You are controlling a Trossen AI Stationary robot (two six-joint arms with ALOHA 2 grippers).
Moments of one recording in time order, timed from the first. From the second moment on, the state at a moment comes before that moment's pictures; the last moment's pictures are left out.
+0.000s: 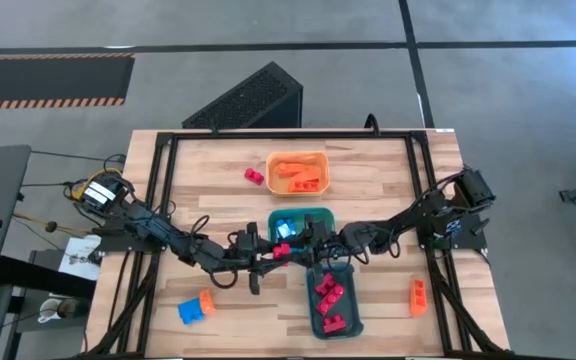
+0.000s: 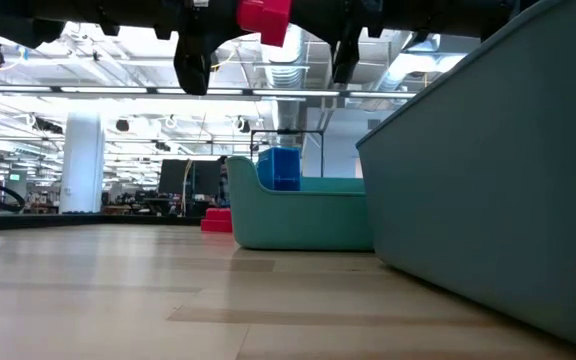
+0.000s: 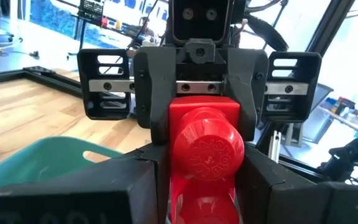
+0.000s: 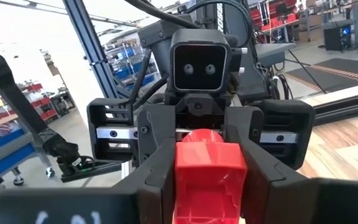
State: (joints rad) left arm -0.45 1.65 0.64 1.06 -0.56 -0.33; right arm 0.30 1.74 0.79 1.01 0.19 0.31
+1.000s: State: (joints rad) left arm -0.47 1.47 0.65 0.51 -0.52 -0.64; right arm 0.30 1.74 0.79 0.99 0.18 0.30
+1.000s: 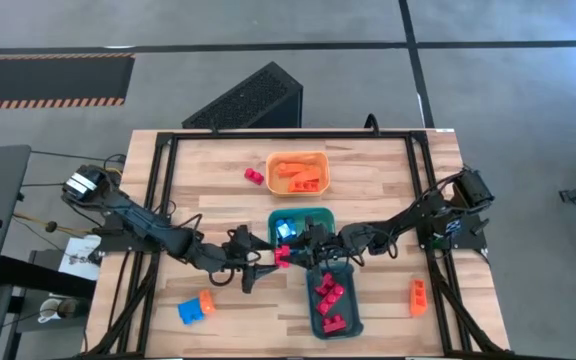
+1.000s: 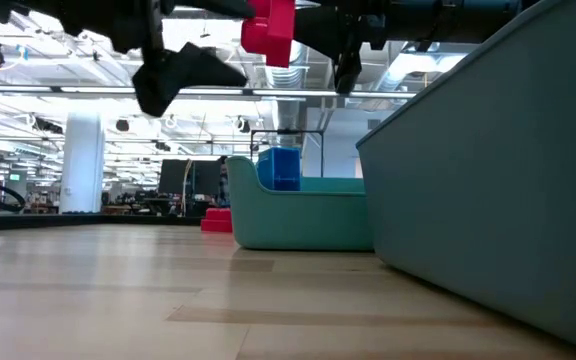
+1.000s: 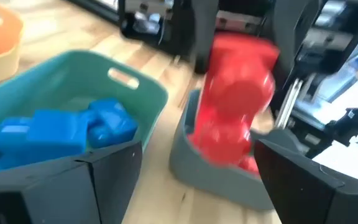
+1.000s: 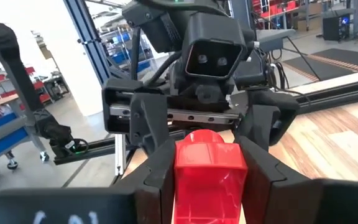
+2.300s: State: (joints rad) left arm -0.61 1.26 0.44 0.76 -0.74 -0.30; right arm 0.78 1.48 0.79 0.11 0.50 0.73
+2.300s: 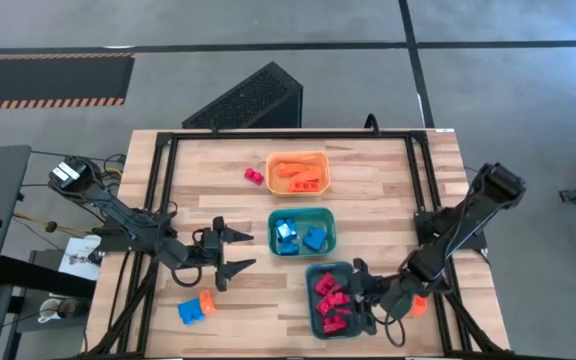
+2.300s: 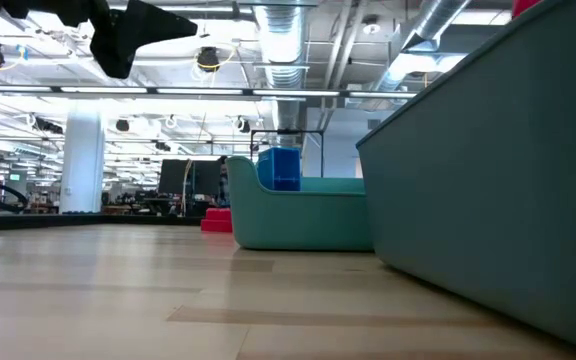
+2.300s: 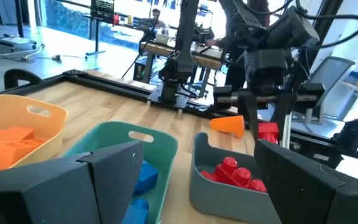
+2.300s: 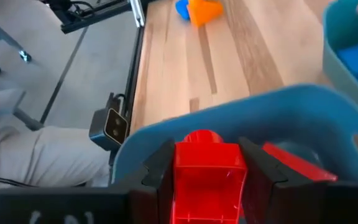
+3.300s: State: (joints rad) left arm -0.46 1.26 0.44 0.78 -0.58 -0.30; right arm 0.73 1.48 0.89 0.12 0.61 0.58
